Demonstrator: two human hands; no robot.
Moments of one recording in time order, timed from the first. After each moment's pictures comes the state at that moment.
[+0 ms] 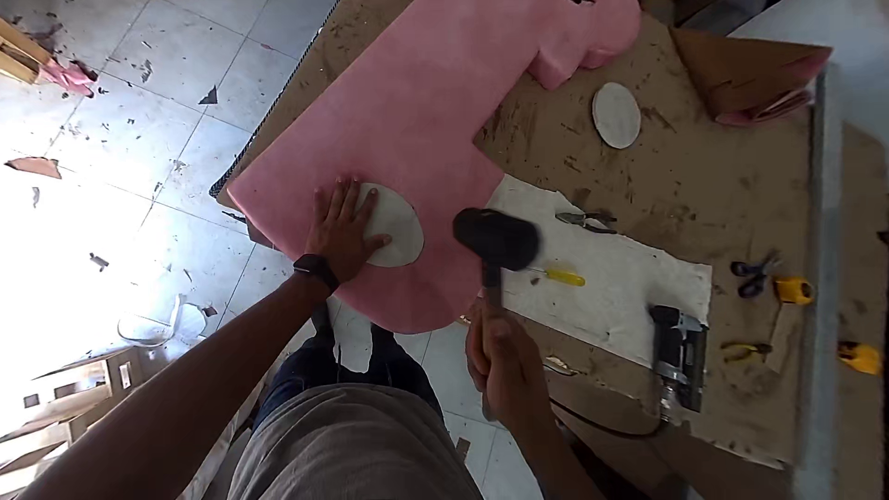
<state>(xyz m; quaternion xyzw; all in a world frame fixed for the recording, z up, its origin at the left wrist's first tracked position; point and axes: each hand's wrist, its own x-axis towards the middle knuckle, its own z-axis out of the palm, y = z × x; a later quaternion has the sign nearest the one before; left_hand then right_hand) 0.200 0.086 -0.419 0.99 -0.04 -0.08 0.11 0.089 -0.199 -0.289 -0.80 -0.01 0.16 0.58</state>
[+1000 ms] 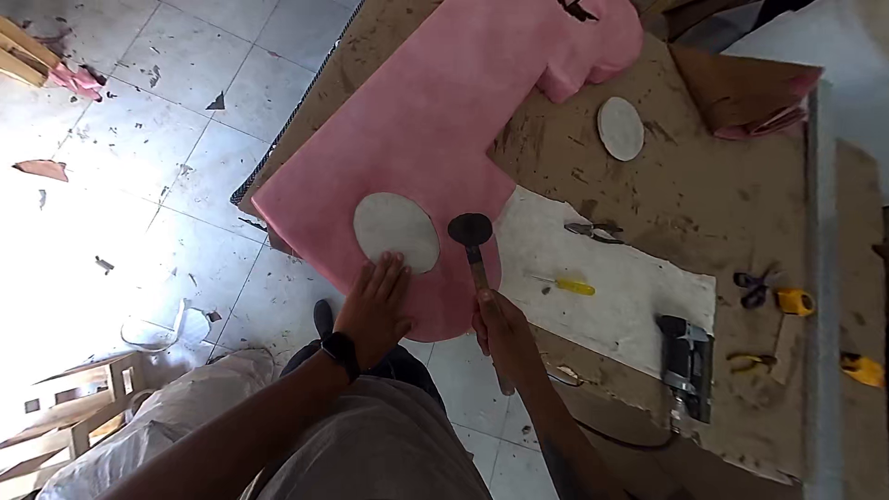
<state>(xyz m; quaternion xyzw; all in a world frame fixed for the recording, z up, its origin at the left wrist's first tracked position) 0.092 0.047 -0.411 0.98 -0.13 -0.11 0.13 0.129 -0.202 -0.340 -0.83 0.09 0.24 0.49</state>
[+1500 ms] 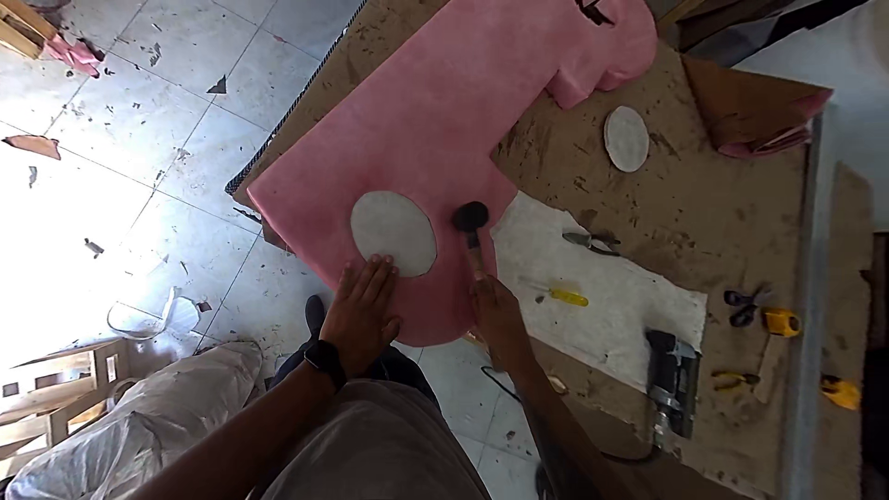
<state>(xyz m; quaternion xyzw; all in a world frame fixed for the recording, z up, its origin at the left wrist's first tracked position) 0.086 0.046 -0.413 0.98 -0.10 -0.09 0.14 0.173 -0.219 -0.376 -0.91 0.08 0.22 0.34</state>
